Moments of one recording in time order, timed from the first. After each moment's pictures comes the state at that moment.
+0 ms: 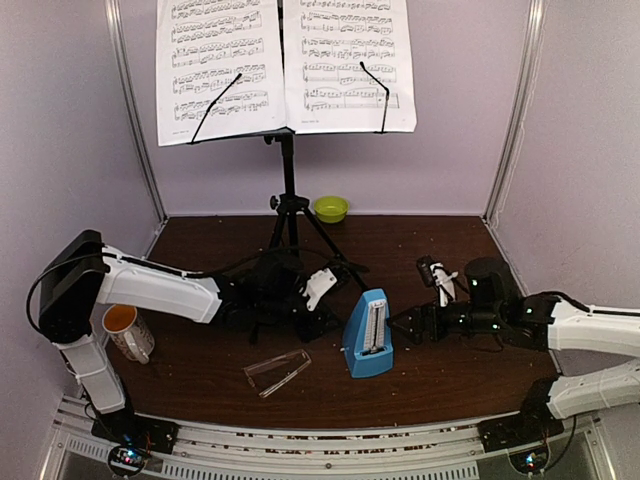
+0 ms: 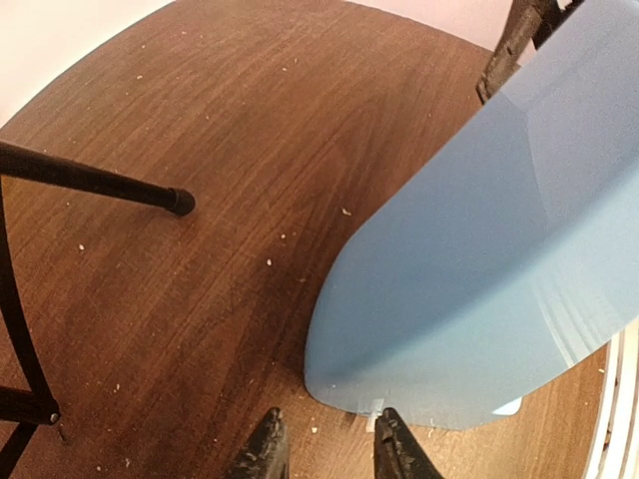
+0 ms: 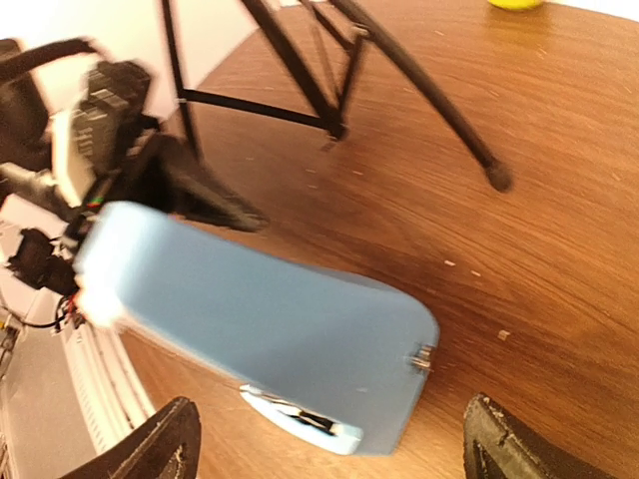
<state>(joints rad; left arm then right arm) -0.99 1.76 1.02 0.12 0.16 0.01 0.76 1.02 0.52 -0.03 -0.20 0.41</state>
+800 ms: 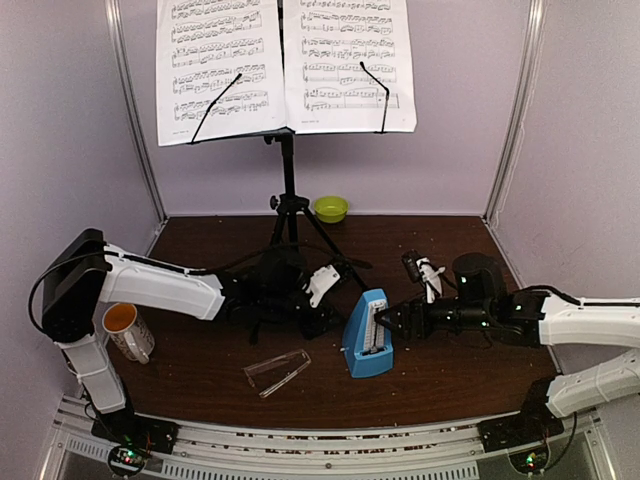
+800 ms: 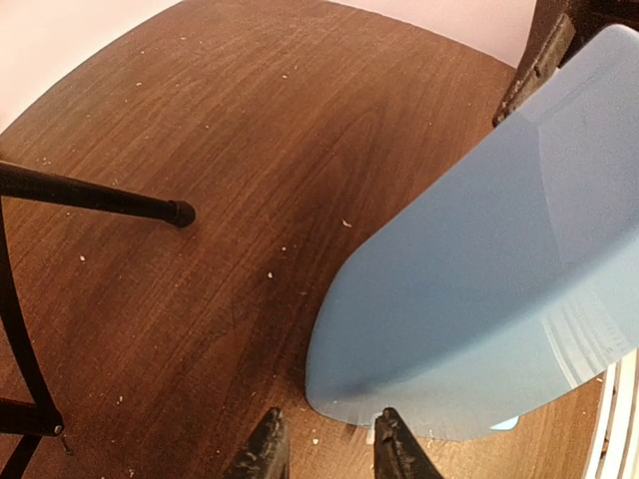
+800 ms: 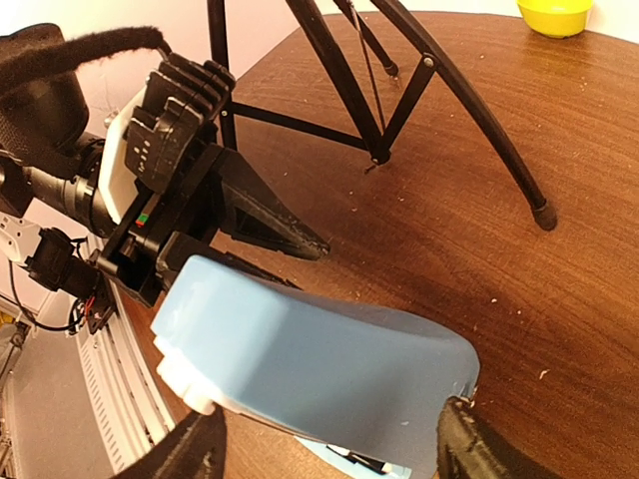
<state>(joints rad) -0.99 1.77 1.06 0.10 0.17 0.01 0.84 1.10 0.58 0.04 -0.18 0.42</state>
